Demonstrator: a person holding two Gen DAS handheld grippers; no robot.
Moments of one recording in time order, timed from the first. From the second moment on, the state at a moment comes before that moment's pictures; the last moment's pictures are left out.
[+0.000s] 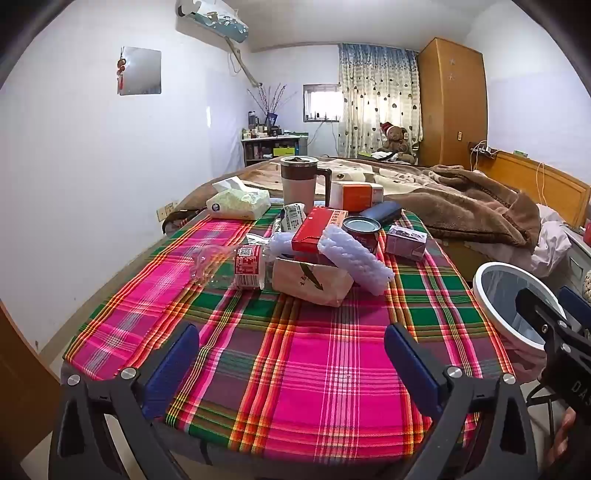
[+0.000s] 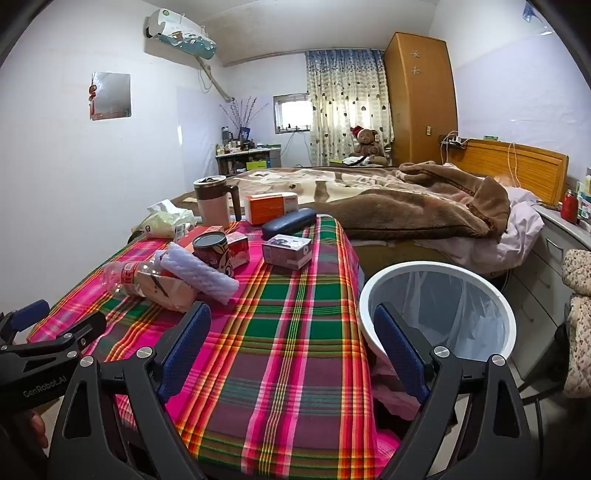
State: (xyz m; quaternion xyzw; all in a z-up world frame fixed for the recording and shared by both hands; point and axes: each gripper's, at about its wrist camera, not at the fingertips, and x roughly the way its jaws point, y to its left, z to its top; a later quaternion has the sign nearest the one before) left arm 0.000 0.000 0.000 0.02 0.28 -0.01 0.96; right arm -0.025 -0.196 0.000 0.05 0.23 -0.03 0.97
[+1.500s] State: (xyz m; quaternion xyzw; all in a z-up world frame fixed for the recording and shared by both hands) left arm -0.001 0.000 0.004 0.01 0.27 -0.01 0.96; right arm -0.028 -0.200 0.005 0.05 0.23 -0.04 0.97
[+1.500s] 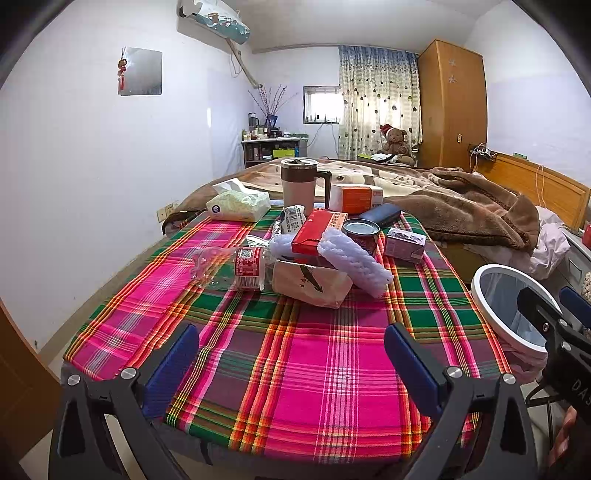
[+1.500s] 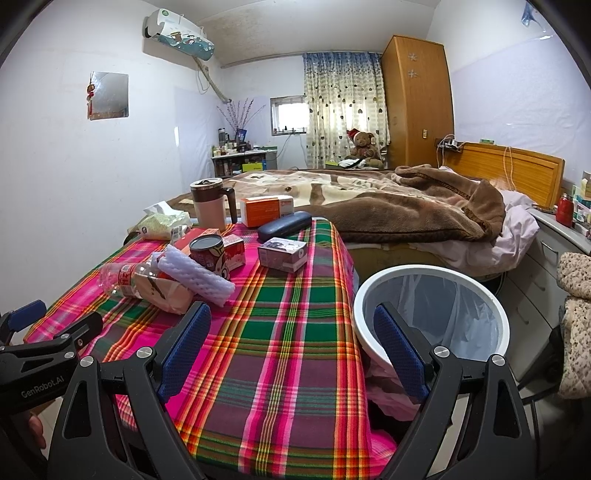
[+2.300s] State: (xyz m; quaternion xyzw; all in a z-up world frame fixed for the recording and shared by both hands) left arm -0.003 0.000 0.004 0.01 0.27 0.00 0.96; right arm -0.032 -0.204 0.009 0.04 0.22 -0.05 0.97
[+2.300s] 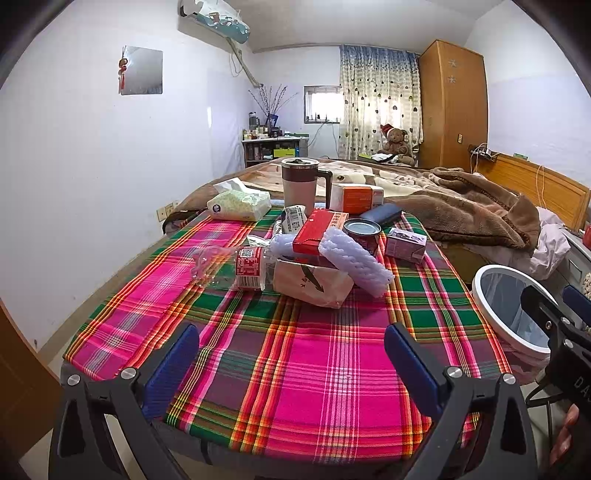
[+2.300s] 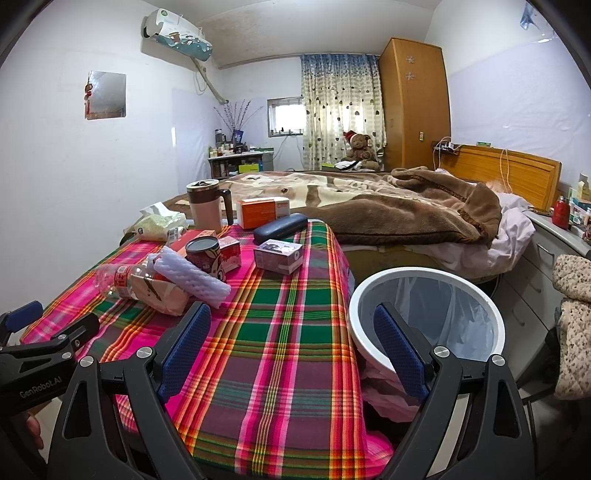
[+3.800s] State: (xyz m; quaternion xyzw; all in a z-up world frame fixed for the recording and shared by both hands) left arm 0.104 0.033 -0.024 -0.04 0.34 -0.05 0.94; right arm 0.086 -0.221 -0.012 0.02 0.28 -0.01 0.96
